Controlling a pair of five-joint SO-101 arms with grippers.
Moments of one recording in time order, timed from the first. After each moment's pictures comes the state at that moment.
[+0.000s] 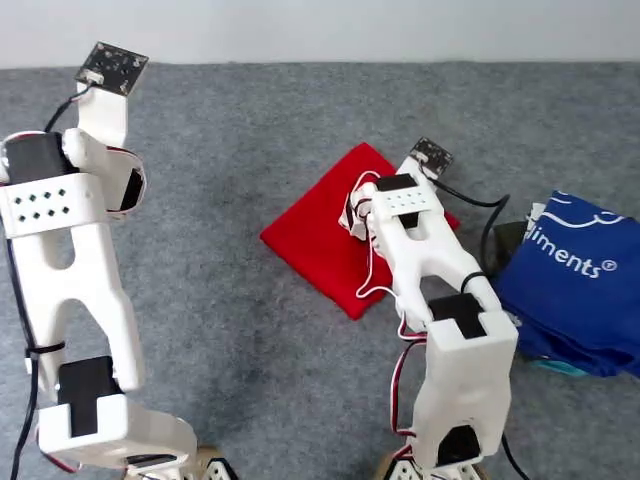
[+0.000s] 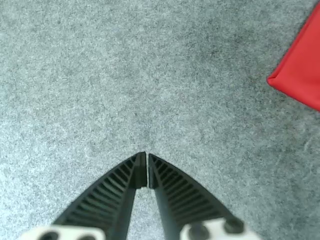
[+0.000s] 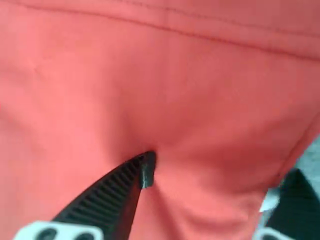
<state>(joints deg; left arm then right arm) -15.8 1.9 -19.2 98.3 -18.4 -15.0 29.5 -0.9 57.4 -48.6</state>
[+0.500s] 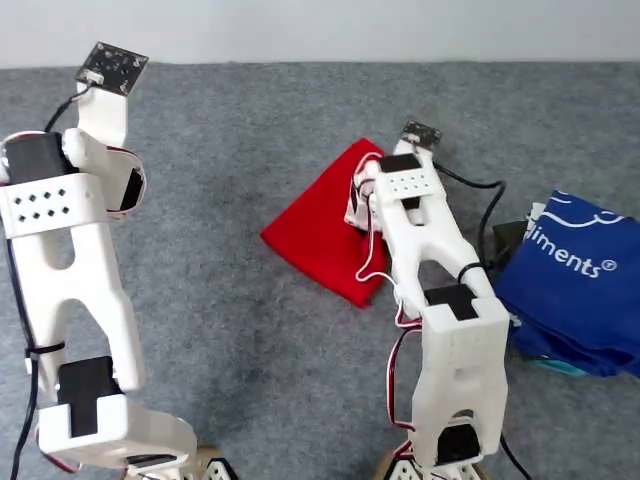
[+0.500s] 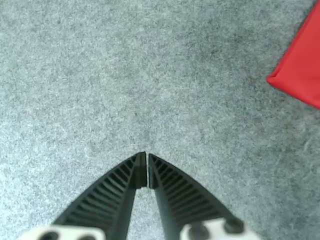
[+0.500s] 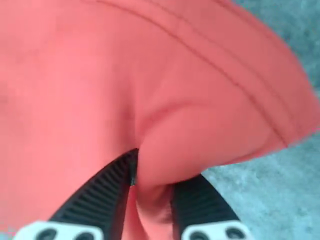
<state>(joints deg) -15.8 1.9 -19.2 98.3 -18.4 -14.2 33.1 -17.1 73.7 -34.2</state>
